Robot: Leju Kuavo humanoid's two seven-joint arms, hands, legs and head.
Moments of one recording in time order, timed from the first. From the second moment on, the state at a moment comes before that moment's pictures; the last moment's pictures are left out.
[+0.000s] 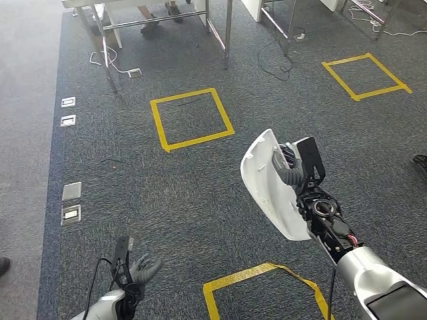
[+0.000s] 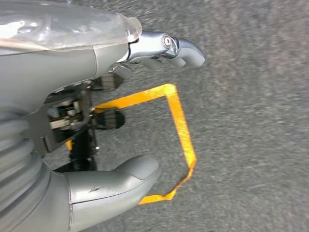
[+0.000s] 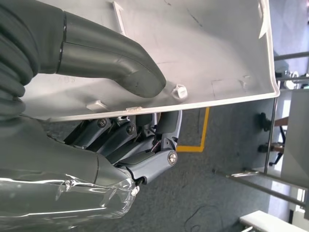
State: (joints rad) left arm -0.39 0.00 -0.90 -0.22 1.03 0.18 -0.35; right arm -0.59 -0.10 0.52 -0.79 -0.35 -0.15 -0.37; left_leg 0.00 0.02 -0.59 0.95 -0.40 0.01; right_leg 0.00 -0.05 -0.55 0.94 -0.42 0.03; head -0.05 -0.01
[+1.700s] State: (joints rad) left arm -0.47 0.01 -0.90 -0.23 1.01 0.19 -0.29; right arm -0.66 -0.09 0.56 -0.69 -0.36 0.02 -0.39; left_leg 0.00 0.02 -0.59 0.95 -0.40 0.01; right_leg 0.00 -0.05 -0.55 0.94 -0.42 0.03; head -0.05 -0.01
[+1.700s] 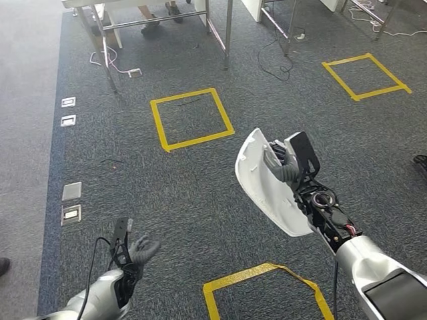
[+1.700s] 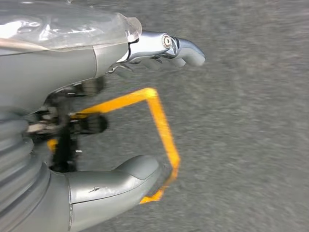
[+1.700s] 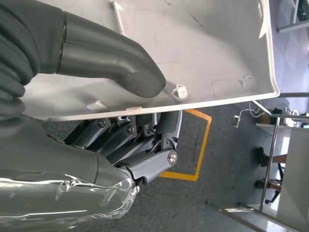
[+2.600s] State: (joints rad) left arm -0.26 0.06 -0.90 -0.22 1.02 0.21 -0.08; right arm -0.66 -0.09 0.57 -0.65 -0.34 -0.04 -0.39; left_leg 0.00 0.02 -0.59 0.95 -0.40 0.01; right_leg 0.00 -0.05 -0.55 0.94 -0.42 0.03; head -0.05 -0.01
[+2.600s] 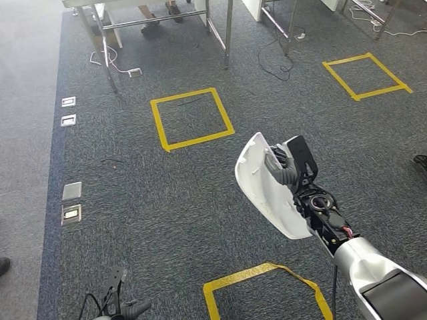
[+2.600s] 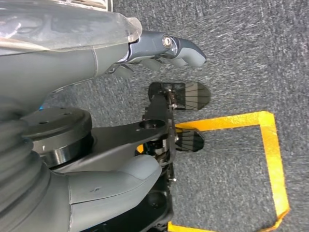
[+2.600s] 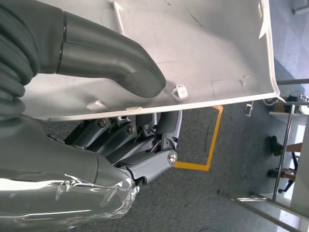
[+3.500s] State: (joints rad) left arm -0.26 0.06 -0.90 -0.22 1.06 0.22 -0.07; right arm -0.65 -0.09 0.57 -0.66 -0.34 -0.03 -0.38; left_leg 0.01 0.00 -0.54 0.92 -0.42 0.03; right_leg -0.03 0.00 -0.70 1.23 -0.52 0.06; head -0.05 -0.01
